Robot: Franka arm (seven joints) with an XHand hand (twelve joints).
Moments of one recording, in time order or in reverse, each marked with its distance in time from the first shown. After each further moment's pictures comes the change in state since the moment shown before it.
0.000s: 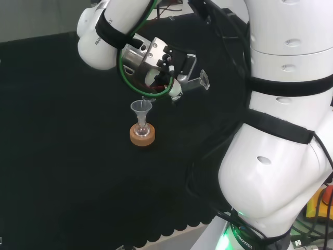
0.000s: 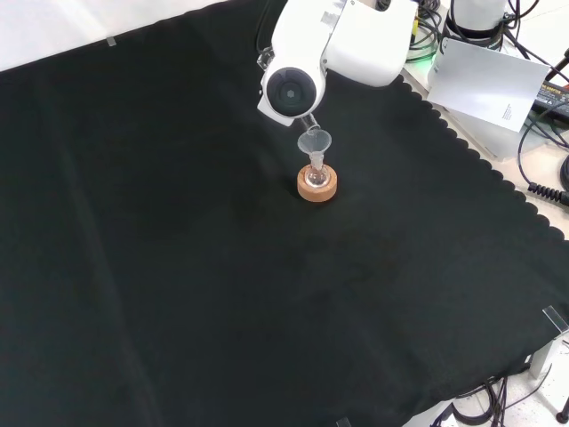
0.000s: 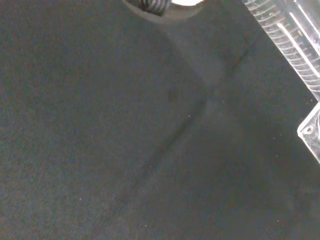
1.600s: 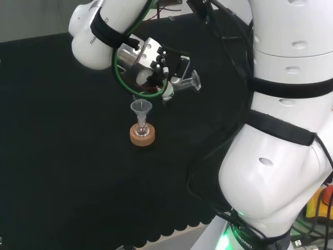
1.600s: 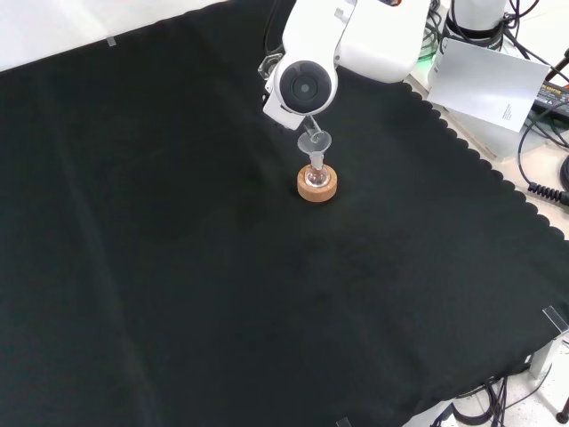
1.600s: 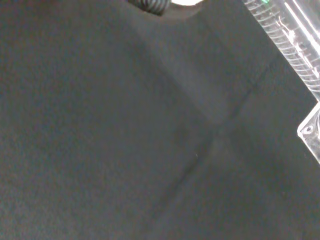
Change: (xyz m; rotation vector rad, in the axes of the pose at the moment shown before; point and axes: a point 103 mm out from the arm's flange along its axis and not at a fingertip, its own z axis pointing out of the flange) arm 0.012 0.004 -0.019 -0.094 0.011 0.016
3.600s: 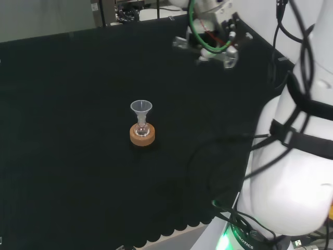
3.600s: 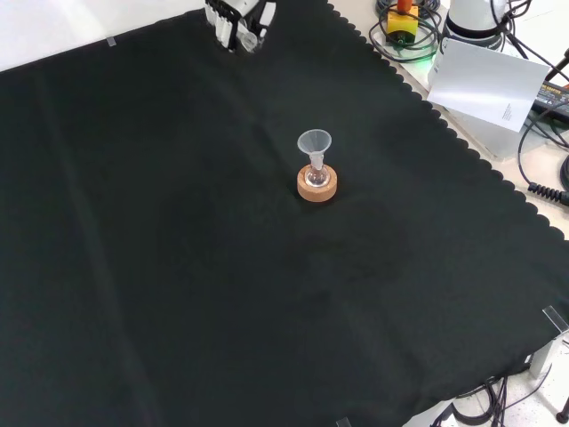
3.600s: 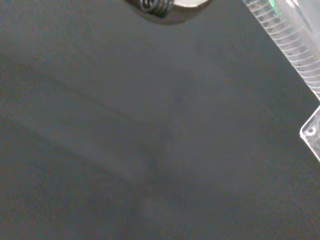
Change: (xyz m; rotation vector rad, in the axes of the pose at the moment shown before) arm -0.138 -0.039 0.067 -0.422 0.442 0.089
